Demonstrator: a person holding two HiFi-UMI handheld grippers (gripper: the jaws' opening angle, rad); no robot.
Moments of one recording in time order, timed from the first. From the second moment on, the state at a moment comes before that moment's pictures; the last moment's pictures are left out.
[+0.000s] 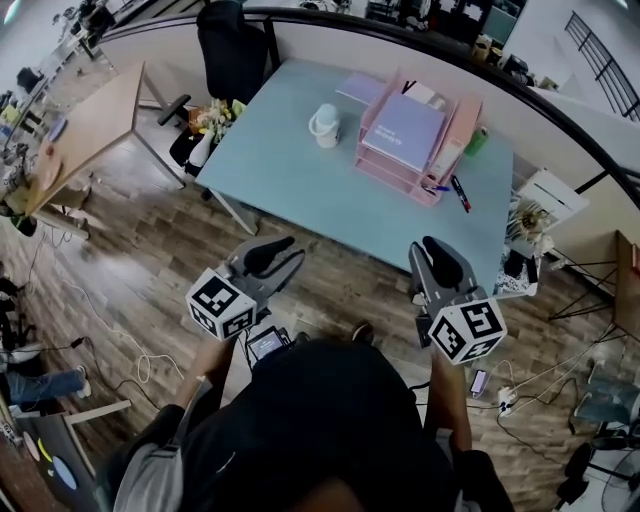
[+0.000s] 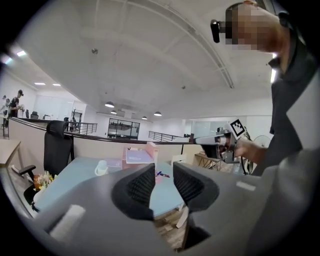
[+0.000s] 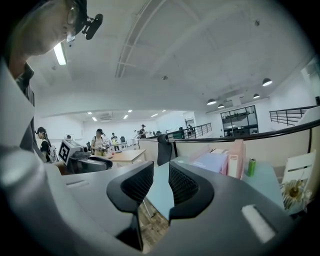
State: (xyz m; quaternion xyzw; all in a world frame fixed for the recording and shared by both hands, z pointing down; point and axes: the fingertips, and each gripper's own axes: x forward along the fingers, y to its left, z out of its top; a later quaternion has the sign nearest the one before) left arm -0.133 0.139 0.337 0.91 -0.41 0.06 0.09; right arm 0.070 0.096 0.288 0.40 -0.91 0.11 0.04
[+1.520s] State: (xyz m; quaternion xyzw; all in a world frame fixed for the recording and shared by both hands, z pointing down) left arm -0.062 -0.010 0.340 0.91 -0.41 0.06 0.09; right arm 0.143 -0.022 0.308 0.40 -0.90 0.14 0.04
